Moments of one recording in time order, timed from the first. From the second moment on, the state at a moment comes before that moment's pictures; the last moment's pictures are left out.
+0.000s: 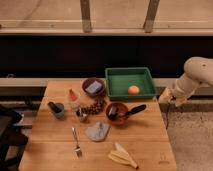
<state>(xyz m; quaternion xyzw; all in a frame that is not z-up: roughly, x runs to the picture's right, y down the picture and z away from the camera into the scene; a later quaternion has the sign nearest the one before) 0.351 0.069 0.738 -0.23 0.18 0.76 0.59</state>
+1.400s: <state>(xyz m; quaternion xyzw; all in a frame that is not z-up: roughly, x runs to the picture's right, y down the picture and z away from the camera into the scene) 0.259 0.204 0.693 -0.28 0.20 0.68 0.64</state>
